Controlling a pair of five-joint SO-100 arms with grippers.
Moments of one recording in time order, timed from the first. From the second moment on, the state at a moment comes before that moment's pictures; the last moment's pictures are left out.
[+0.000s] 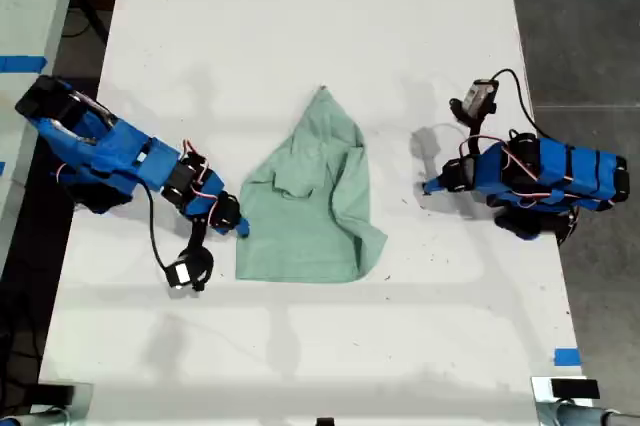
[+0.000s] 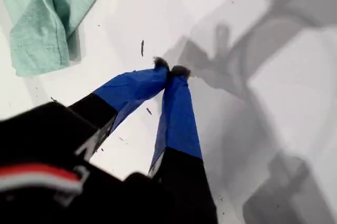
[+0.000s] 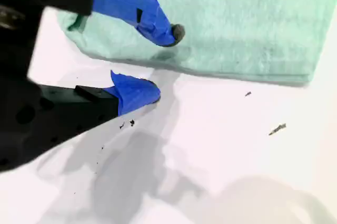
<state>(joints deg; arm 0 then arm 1) 12.4 98.4 121.0 57.2 -14.6 12.7 200.0 173.8 78.5 -24.0</state>
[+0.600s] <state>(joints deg) 9.9 86.2 100.6 69.3 -8.3 12.7 200.0 173.8 78.5 -24.0</state>
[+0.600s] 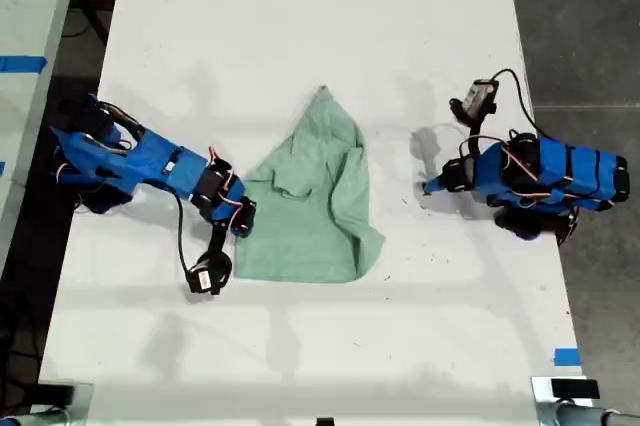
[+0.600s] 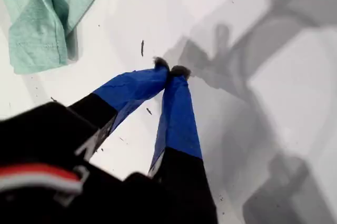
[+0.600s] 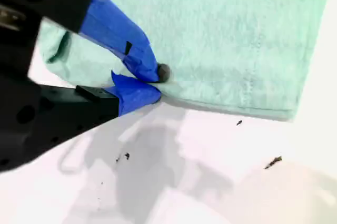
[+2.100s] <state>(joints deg) 3.6 49.4 54.8 51.4 18.3 12.7 200.0 173.8 78.5 -24.0</state>
